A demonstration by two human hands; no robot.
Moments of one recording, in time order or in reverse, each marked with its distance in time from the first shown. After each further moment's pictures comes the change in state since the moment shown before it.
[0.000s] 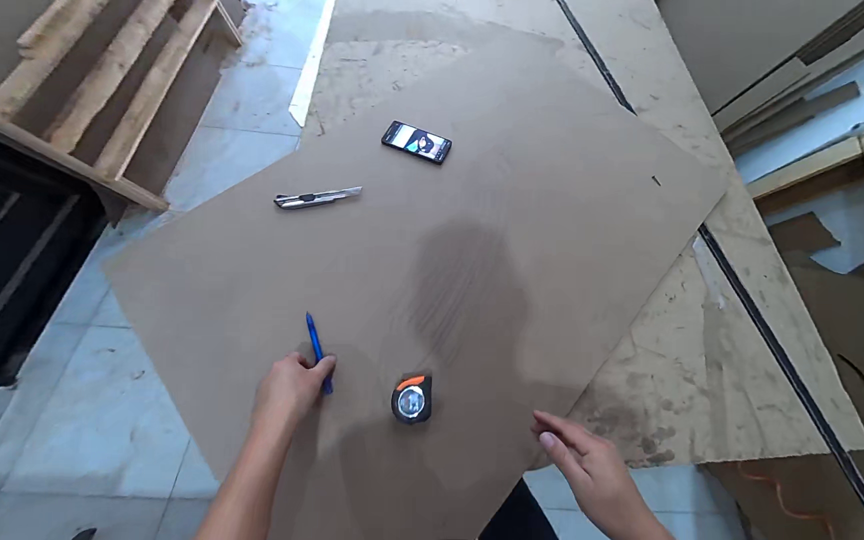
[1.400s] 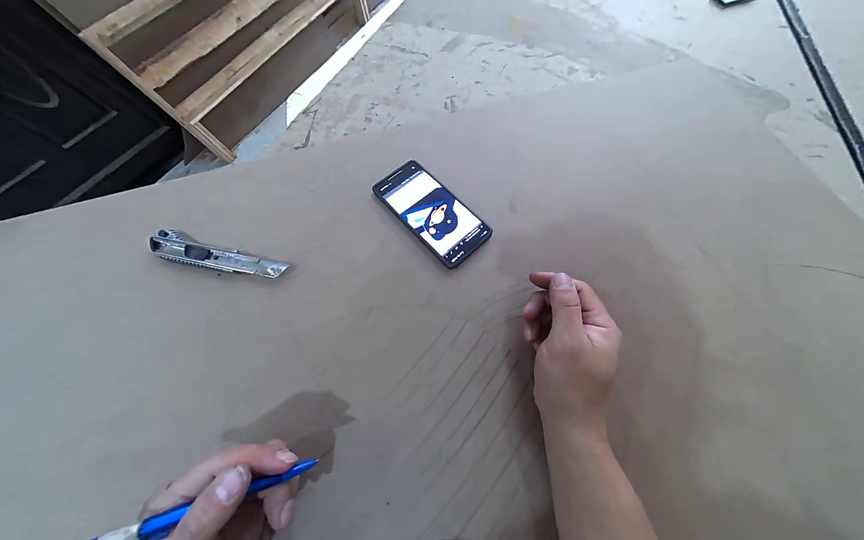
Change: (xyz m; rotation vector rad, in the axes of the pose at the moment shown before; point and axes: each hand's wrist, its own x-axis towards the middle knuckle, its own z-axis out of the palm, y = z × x) left_hand 0.082 0.201 0.092 -1.301 0.168 0.804; right_hand 0.530 -0.051 -0.029 0.598 0.253 -0.262
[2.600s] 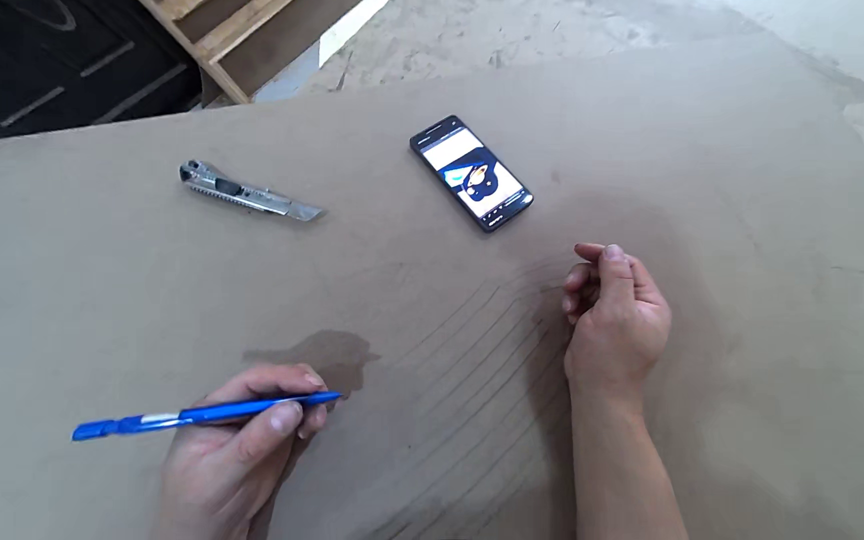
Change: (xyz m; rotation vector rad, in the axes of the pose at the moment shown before) left_hand -0.005 -0.008 0.000 -0.071 0.135 0.028; right_hand -0.003 0.000 -0.002 -0.049 -0.043 0.010
